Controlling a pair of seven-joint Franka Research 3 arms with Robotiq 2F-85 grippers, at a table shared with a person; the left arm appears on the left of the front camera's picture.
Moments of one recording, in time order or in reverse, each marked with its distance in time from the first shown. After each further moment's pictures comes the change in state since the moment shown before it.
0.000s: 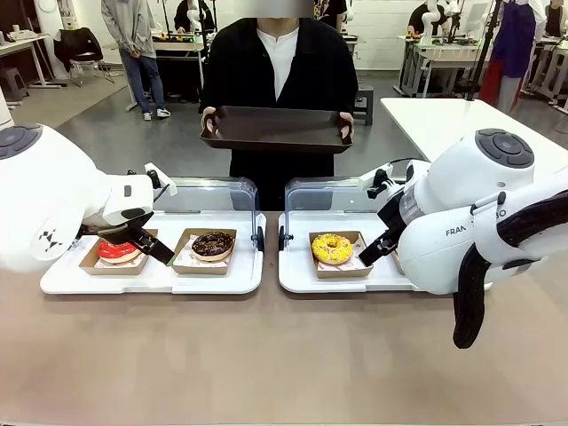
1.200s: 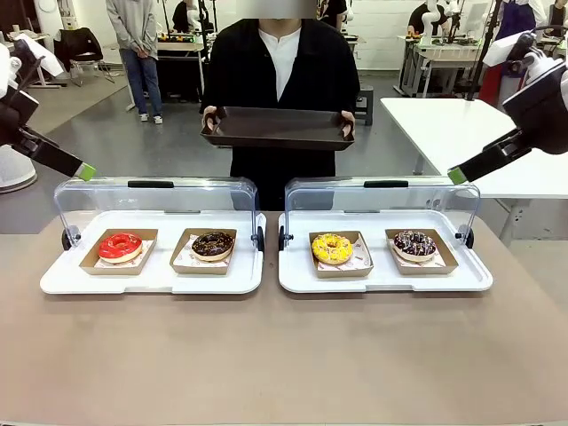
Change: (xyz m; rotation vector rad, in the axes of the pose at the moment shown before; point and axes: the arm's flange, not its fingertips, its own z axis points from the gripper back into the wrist) left arm -0.004 0.055 0.218 0.039 -0.213 -0.009; right arm -0.015 -0.062 0.232 -0.041 -0.181 -0.026
